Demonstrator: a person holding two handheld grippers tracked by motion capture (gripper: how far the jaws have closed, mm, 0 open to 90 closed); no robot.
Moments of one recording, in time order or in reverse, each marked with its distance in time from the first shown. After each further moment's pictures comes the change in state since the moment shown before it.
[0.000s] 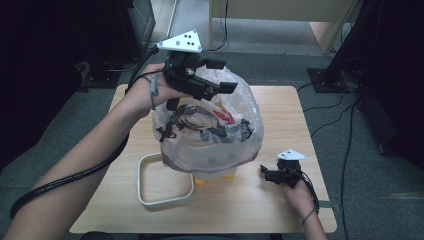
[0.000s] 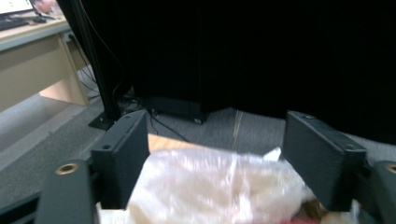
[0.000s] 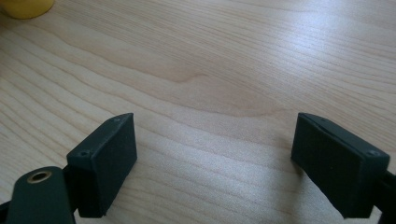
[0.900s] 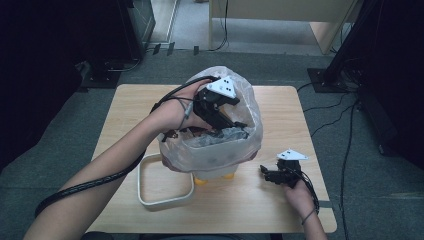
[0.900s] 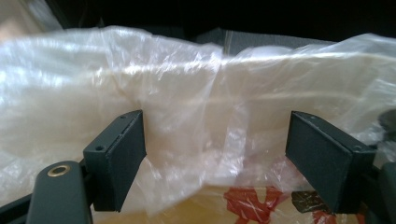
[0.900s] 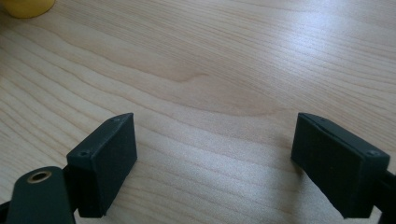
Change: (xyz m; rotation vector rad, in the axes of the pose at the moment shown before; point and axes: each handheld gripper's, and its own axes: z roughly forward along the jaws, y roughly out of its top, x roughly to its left) left arm -0.010 -0.068 0.076 0.354 -0.066 0.105; right arm 0.000 0.000 0.000 0.000 0.001 -0.001
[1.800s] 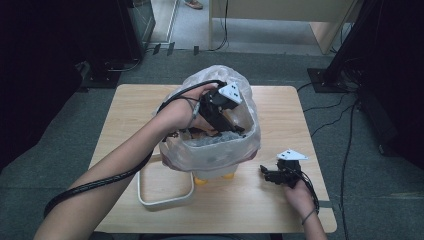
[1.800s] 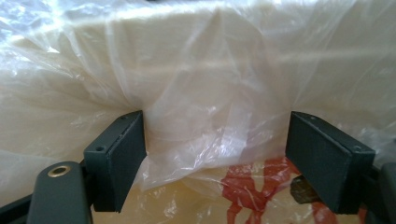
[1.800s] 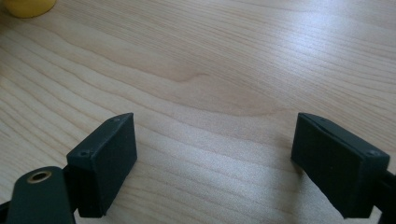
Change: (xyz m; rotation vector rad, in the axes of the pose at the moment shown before) left arm 0.000 0.001 0.011 0.118 -0.010 0.006; right arm 0.000 0.000 0.000 0.001 0.002 0.000
